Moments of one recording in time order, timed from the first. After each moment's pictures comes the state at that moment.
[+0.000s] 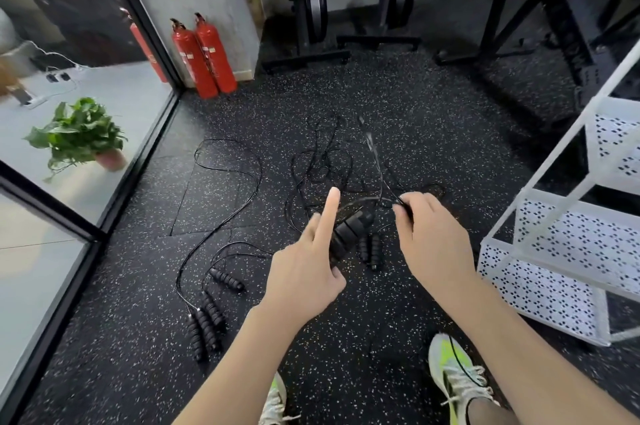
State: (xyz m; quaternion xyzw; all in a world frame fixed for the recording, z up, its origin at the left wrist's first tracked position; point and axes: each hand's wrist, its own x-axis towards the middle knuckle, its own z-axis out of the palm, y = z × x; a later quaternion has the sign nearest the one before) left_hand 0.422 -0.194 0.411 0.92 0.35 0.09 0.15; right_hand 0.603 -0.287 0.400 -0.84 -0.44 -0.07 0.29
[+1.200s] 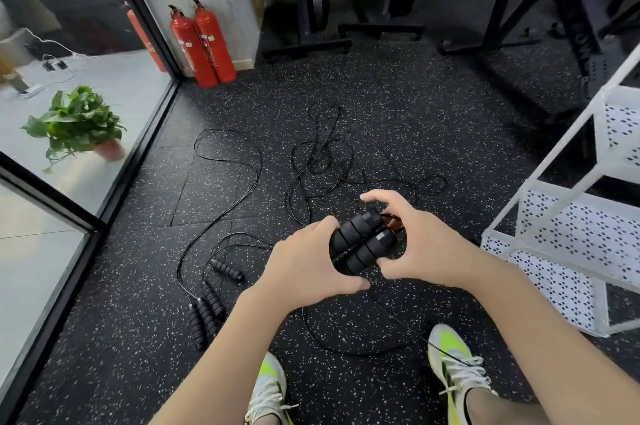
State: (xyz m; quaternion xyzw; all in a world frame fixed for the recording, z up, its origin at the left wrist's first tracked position) left_hand 0.424 -0.183 0.410 0.91 0.36 0.02 0.22; right_hand 0.608 -0.297 0.428 -0.69 -0.57 0.32 0.32
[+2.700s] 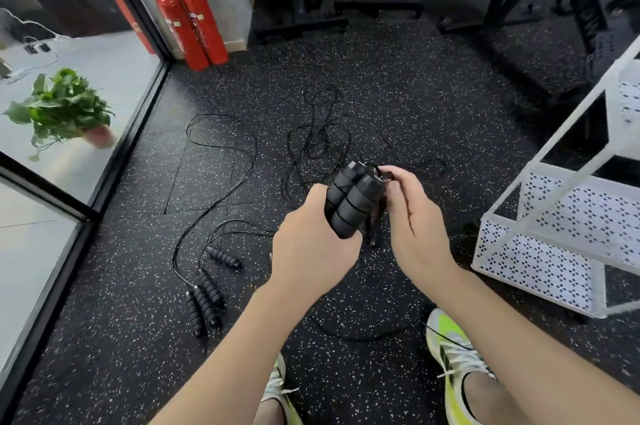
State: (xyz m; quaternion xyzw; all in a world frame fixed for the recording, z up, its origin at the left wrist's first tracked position) left_hand 0.440 -0.206 0.422 0.81 0.45 0.20 0.31; right_hand 0.569 -0.286 0.402 -0.69 -0.43 0.13 0.57
